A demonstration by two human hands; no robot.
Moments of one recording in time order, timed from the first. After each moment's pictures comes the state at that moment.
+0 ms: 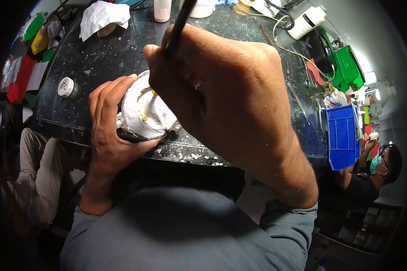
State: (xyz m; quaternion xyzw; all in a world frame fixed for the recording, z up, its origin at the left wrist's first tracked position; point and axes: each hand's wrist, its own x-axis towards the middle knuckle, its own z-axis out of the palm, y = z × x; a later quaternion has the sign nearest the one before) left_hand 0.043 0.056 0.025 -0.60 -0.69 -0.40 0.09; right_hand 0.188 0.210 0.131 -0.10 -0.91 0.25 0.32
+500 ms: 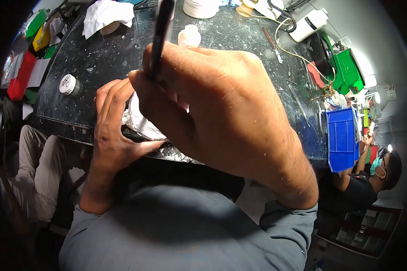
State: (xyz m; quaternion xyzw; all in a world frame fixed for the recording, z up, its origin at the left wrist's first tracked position) left_hand 0.047 0.057 0.027 -0.59 -0.69 -0.42 0.04; right_hand 0.185 0.205 0.141 -0.02 -0.93 0.25 0.26
